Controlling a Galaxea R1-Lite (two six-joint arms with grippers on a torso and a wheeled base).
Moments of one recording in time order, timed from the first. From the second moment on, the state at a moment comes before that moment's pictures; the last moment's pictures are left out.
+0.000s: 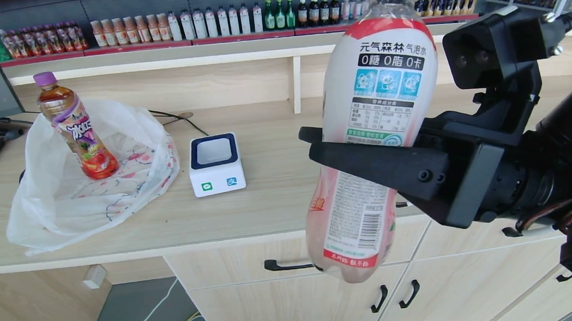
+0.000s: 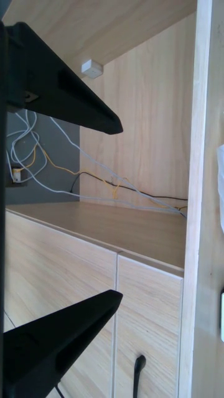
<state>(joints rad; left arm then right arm) 0.00 0.00 0.00 0.00 0.00 0.00 0.73 1.61 -0.80 -1.21 0.74 0.51</state>
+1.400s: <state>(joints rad) 0.00 0.00 0.00 0.00 0.00 0.00 0.72 1.59 -0.65 -1.34 0.26 0.26</state>
